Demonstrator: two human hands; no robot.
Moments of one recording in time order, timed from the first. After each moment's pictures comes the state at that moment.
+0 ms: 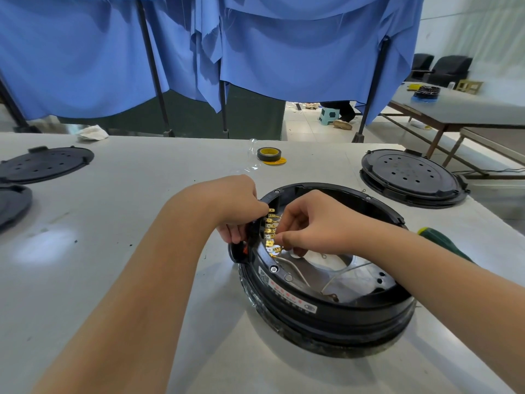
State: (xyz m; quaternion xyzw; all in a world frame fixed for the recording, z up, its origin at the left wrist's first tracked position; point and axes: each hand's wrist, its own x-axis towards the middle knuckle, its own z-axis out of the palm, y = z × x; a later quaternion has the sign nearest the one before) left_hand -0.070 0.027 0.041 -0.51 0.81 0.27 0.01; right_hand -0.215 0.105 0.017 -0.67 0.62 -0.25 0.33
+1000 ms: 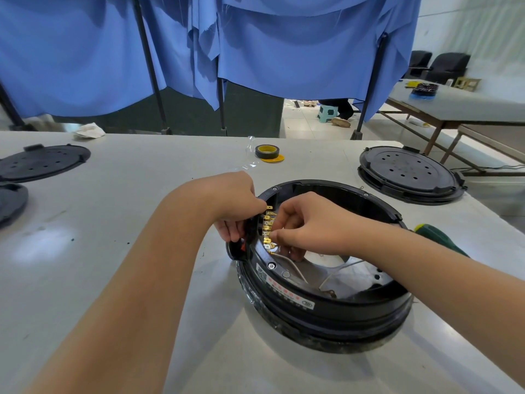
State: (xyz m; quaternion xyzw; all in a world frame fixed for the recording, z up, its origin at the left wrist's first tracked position) left_hand -0.071 0.031 0.046 -0.52 0.81 0.28 0.01; right_hand -0.210 0.108 0.014 -0.66 0.62 -0.25 0.34
